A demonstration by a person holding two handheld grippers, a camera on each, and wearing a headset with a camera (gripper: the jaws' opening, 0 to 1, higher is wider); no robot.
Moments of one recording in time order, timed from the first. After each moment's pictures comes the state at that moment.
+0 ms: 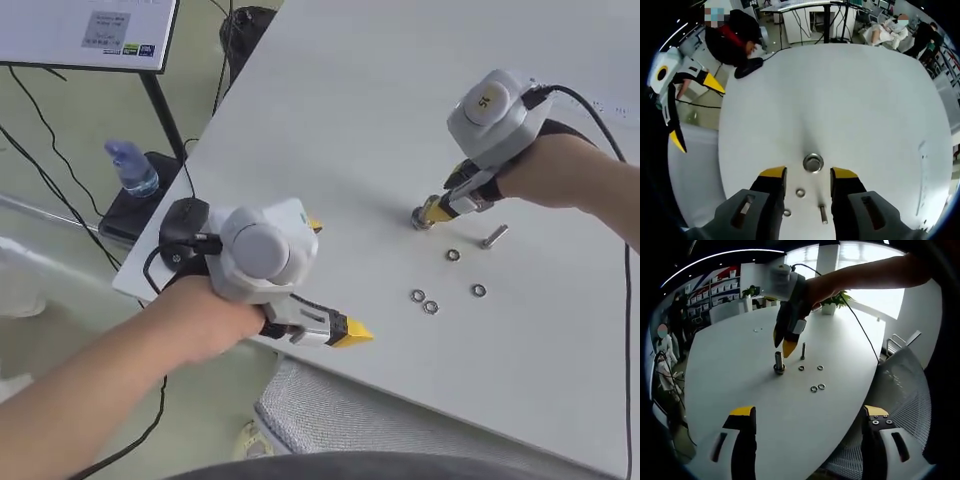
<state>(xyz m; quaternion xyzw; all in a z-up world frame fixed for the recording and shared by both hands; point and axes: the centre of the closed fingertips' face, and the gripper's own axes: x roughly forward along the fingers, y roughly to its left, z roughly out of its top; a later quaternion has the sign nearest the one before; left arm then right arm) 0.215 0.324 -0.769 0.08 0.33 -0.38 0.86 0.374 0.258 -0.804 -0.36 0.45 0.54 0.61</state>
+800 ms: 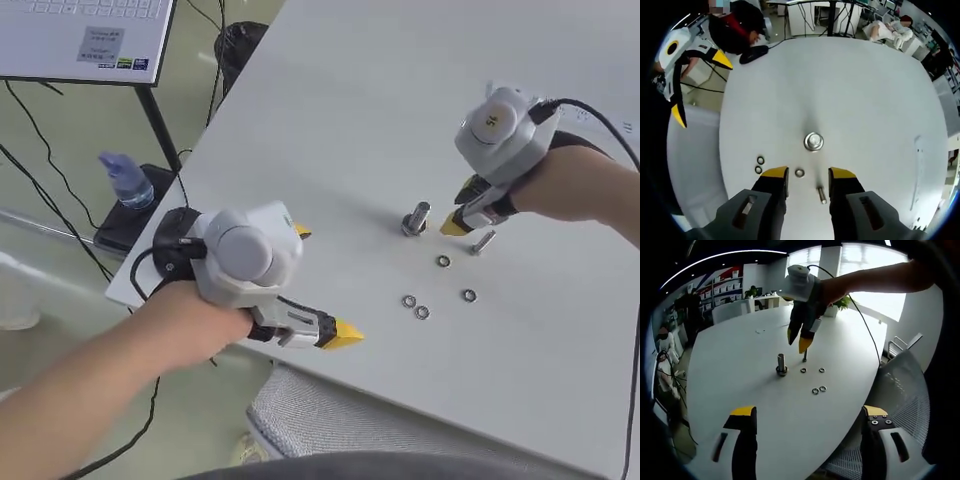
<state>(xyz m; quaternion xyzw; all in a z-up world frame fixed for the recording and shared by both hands) 0.218 0.326 -0.761 0.07 0.32 -0.37 0.87 0.367 0.222 -0.799 -0.40 0.45 0.54 0.59</state>
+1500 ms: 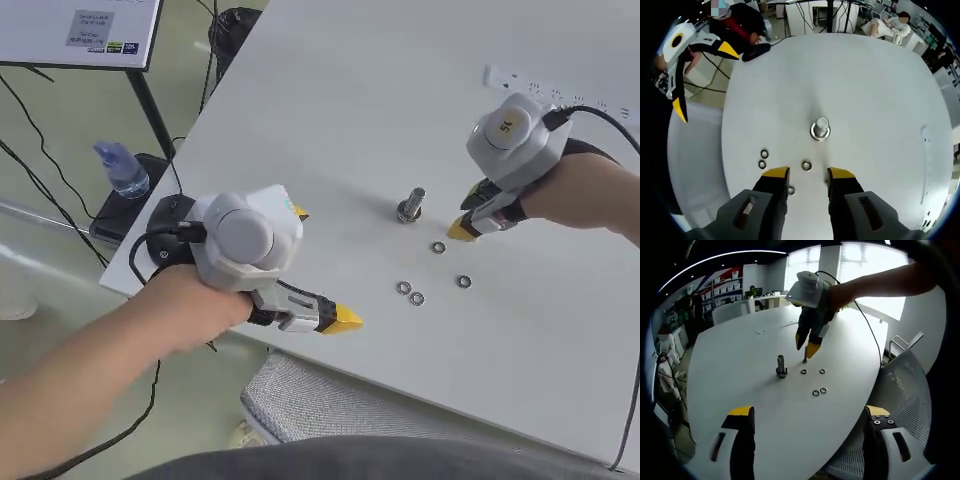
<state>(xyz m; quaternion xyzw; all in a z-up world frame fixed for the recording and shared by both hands) 0.223 0.320 -0.761 0.08 0.32 -0.37 0.87 0.353 0.205 -0.812 -0.38 0.46 0.54 0.59</state>
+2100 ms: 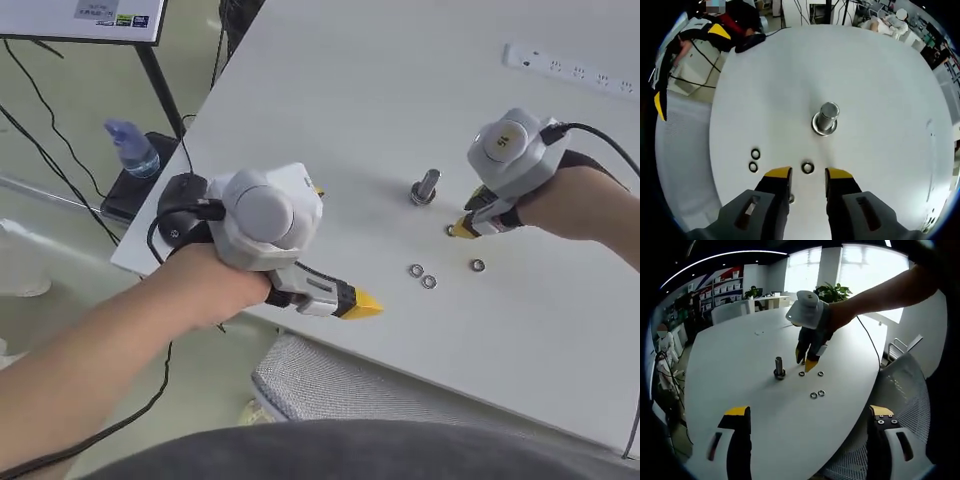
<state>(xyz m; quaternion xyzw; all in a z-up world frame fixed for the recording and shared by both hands) 0.223 0.315 -0.759 0.07 0.32 -0.37 0.87 0.347 0.206 -0.850 -0.38 0.46 0.53 0.60</state>
